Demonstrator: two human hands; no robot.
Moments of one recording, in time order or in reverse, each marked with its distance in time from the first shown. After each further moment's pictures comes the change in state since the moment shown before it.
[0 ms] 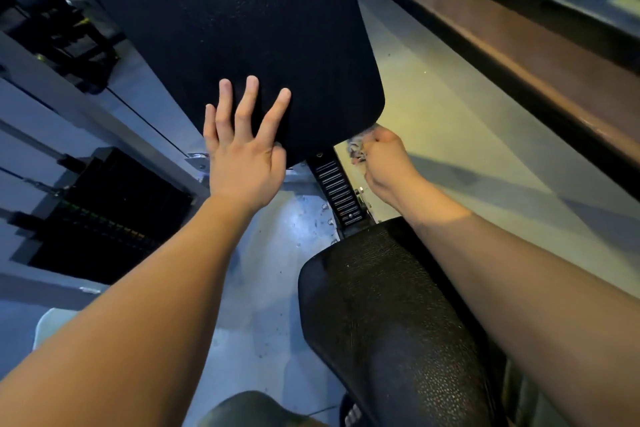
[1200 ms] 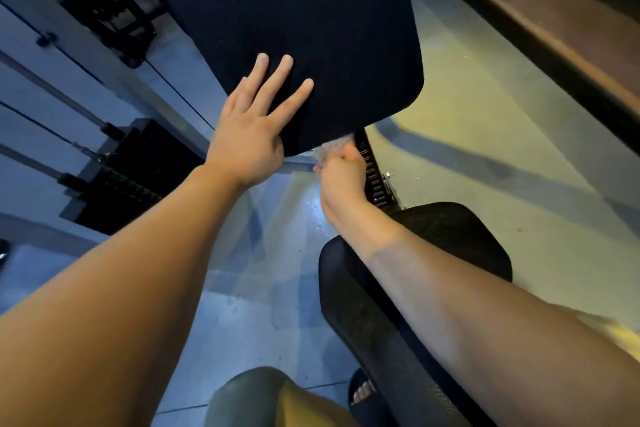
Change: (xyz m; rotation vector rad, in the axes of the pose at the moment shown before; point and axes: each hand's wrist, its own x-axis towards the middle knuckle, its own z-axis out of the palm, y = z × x) left_hand -0.001 -0.042 -0.026 -0.009 -0.128 0.232; right_hand -0.040 0.065 0.102 0.234 0.039 0.062
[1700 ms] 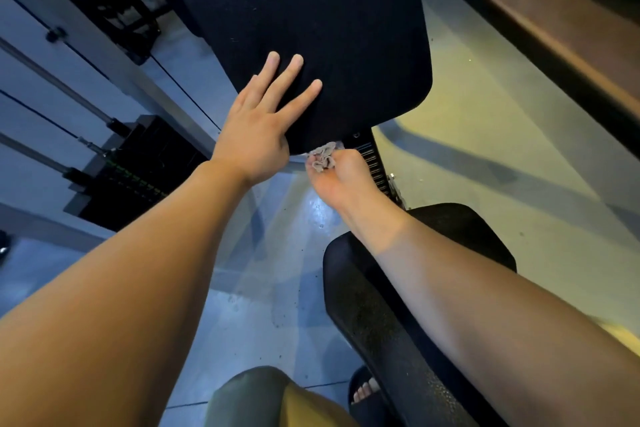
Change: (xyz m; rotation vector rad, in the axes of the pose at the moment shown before) left_hand -0.002 -0.002 -0.004 -0.024 -0.012 0.026; right_hand -0.005 -0.033 0.007 0.641 -0.072 0.468
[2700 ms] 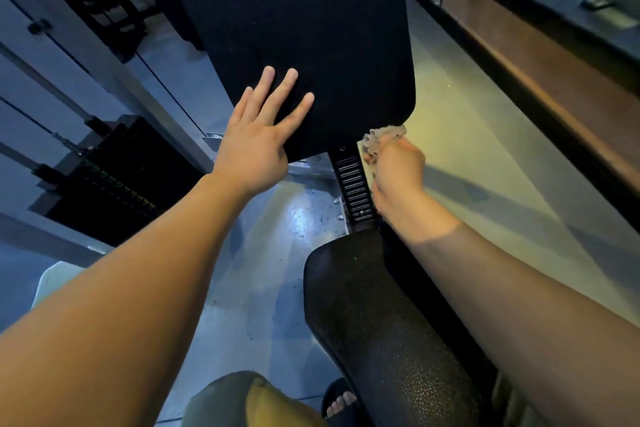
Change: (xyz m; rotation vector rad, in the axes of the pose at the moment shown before) left_hand 0.000 0.016 0.006 0.017 0.001 -0.087; right_hand -0.038 -0.081 -0.020 -0.638 0.264 -0.585
